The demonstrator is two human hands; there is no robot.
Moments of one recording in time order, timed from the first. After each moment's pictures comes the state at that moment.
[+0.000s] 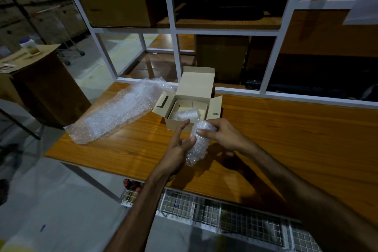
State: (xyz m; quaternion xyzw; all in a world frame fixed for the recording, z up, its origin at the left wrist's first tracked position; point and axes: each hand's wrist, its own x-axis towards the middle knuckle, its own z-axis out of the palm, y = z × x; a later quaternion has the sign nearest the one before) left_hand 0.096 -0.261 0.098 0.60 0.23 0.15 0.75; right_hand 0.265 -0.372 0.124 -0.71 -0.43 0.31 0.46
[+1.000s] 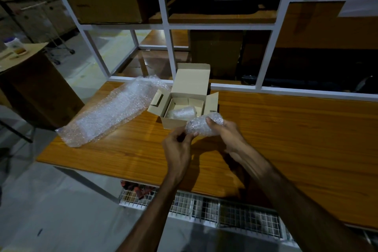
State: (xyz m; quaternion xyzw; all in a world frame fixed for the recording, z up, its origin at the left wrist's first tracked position) left_hand 0.124 -0.277 0.080 0.70 0.30 0.40 0.52; right_hand 0.255 -0.376 0.105 -0.66 -0.16 0.36 0.64
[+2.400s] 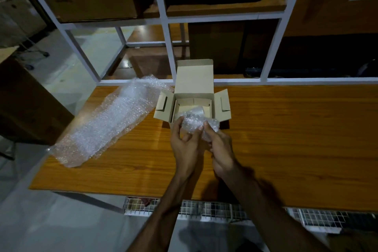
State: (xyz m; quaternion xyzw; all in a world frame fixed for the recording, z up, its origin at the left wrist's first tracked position) left_hand 0.130 -0.213 0.077 0.59 0.30 0.34 0.67; right_hand 0.183 -0.285 0.076 -0.61 -0.03 0.28 0.74
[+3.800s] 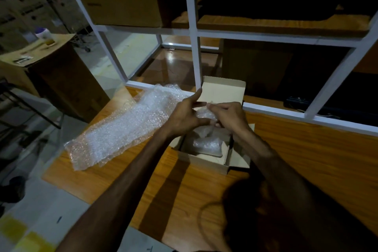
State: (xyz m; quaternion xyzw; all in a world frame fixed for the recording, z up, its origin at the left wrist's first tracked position) left_hand 0.261 -0.054 0.142 0.86 0.23 0.13 0.43; right_hand 0.384 -0.173 0.121 -0.76 -0.23 0.28 0.55
